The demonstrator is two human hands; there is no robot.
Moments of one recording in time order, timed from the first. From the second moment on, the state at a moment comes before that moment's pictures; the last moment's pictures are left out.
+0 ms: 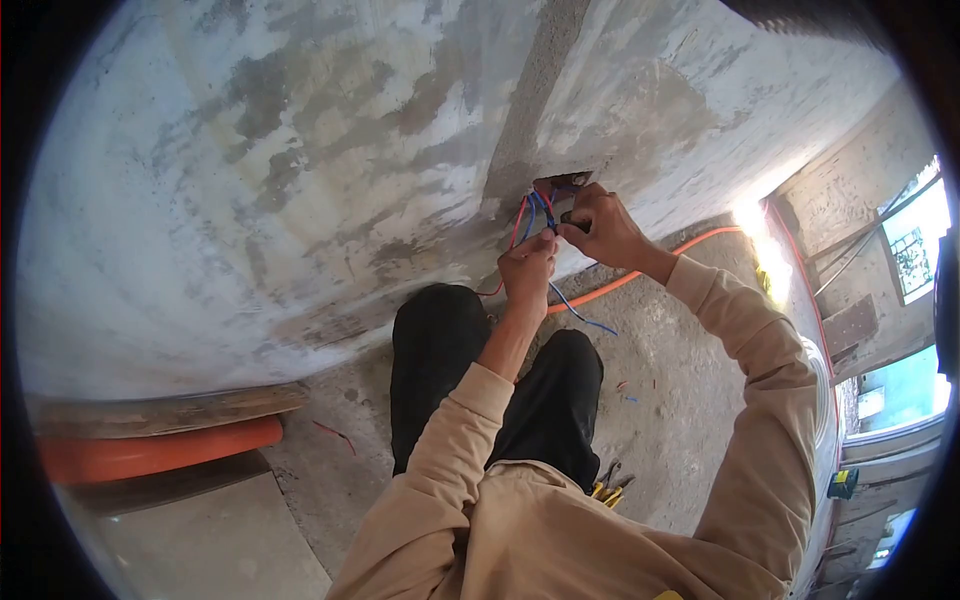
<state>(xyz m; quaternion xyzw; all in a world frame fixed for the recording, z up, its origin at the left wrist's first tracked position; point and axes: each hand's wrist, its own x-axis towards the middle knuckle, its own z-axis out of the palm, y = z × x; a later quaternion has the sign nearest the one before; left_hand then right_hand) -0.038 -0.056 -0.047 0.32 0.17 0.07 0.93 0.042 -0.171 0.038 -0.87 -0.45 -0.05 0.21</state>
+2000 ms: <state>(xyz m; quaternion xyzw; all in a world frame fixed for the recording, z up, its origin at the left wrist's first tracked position) -0.038 -0.130 -0.042 0.43 0.06 0.26 0.86 0.042 -0.147 0.098 -0.83 -0.54 0.10 0.07</state>
